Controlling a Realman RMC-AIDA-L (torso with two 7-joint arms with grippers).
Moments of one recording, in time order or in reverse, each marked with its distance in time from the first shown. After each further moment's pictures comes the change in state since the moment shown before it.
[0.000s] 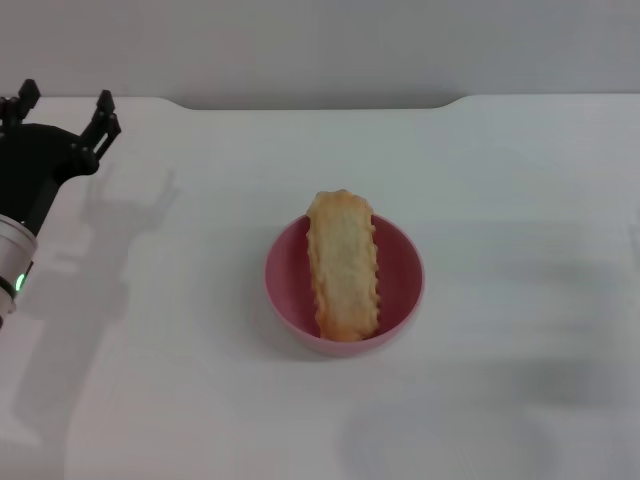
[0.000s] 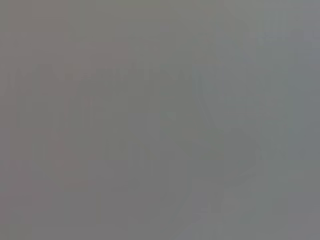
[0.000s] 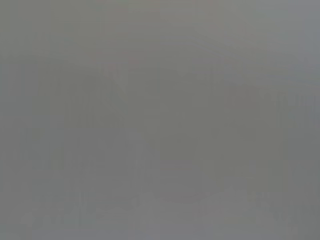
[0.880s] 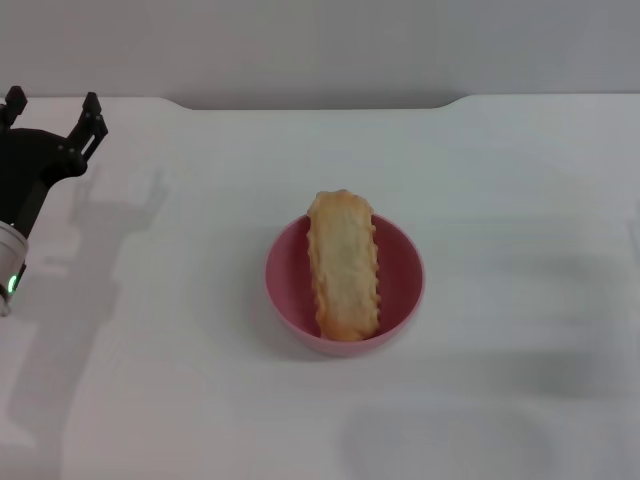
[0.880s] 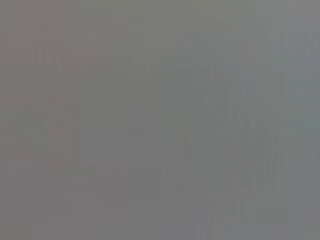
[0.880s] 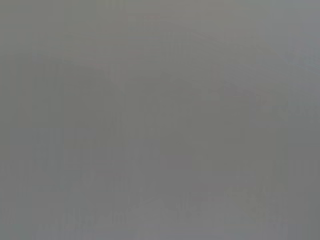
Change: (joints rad) left arm 0.019 0.008 0.042 0.015 -0.088 -0.010 0.004; right arm 0.037 0.008 0.017 0.037 0.005 -0.003 0.008
